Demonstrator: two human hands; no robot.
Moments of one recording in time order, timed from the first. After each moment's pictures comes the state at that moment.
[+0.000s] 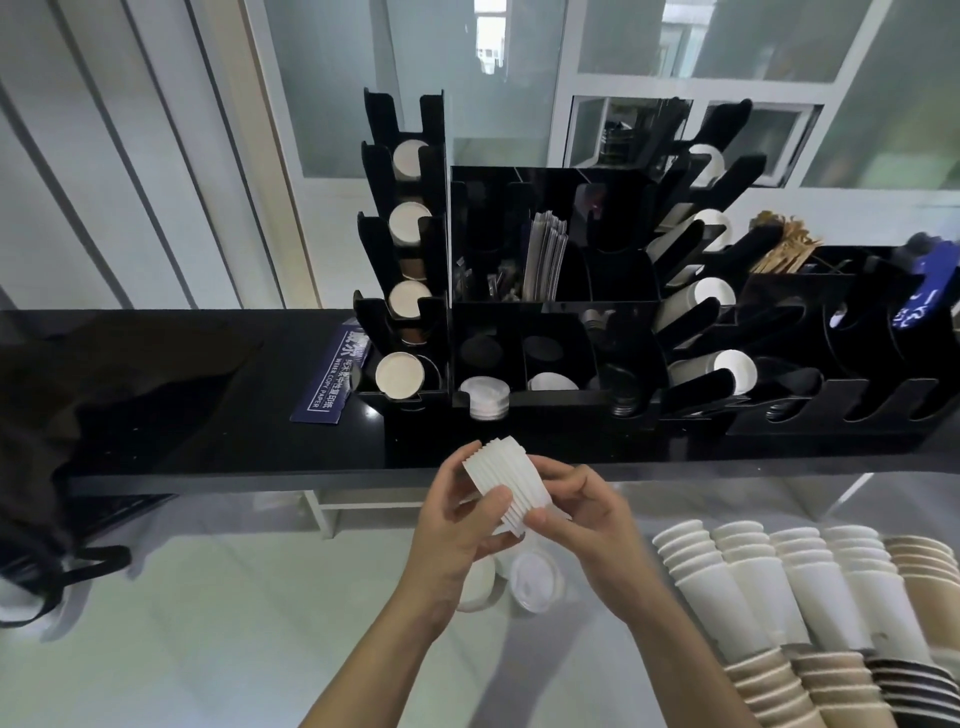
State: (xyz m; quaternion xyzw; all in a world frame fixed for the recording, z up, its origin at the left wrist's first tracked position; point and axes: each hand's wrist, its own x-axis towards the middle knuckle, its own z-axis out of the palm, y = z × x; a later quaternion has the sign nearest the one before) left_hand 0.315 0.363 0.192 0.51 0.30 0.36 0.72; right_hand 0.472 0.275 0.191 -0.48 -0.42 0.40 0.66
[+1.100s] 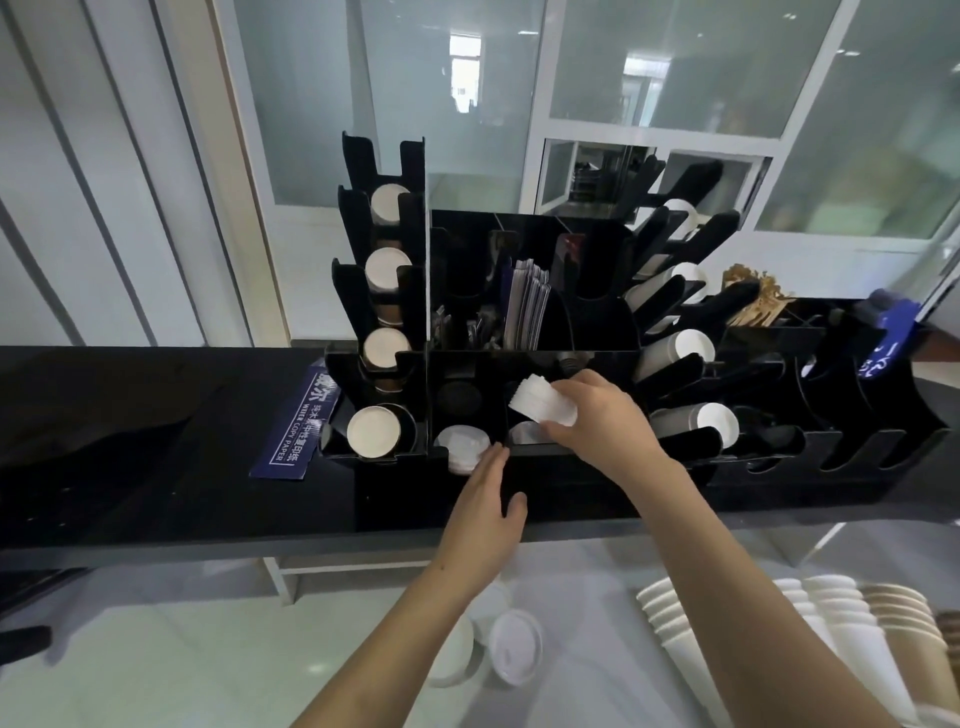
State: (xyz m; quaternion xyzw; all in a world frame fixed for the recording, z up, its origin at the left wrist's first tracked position) left_hand 0.407 0.436 0.186 0.80 0.34 0.23 0.43; right_hand 0.597 0.401 0.262 -0.79 -0.56 -0.06 0.22
